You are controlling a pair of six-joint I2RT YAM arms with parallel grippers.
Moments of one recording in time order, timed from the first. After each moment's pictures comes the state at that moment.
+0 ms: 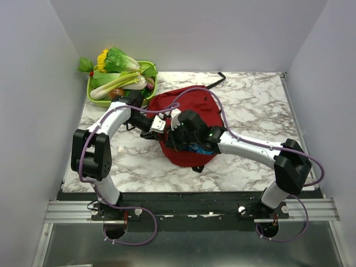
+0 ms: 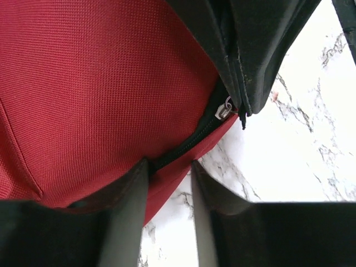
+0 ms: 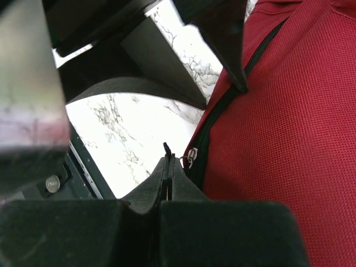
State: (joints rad) left arm -0.24 1.73 1.34 -1.13 0.94 1.66; right arm 0.95 1.64 1.20 -0.16 -0.18 0.27
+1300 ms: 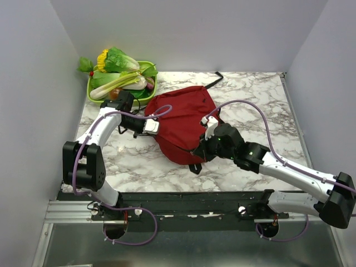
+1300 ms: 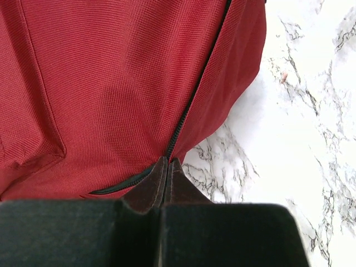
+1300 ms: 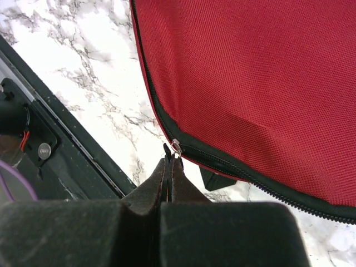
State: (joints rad) left arm -0.15 1.59 1.24 -1.06 0.92 1.64; right arm 0.91 1.12 0.84 -0.29 -0.05 0.34
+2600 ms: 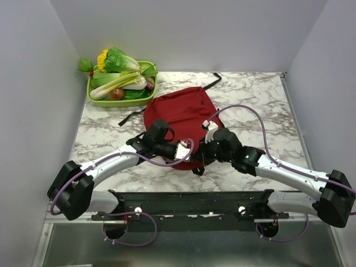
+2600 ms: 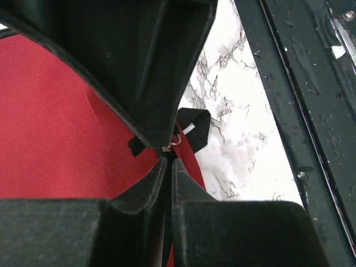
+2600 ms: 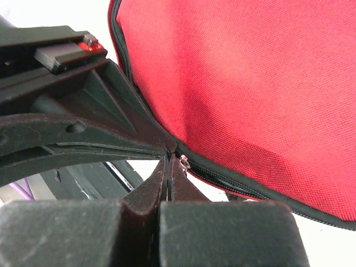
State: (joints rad) left arm -0.71 1.30 0.75 -0.16 0.83 0.82; right arm 0.90 1.16 0.73 -0.15 -0.10 0.47
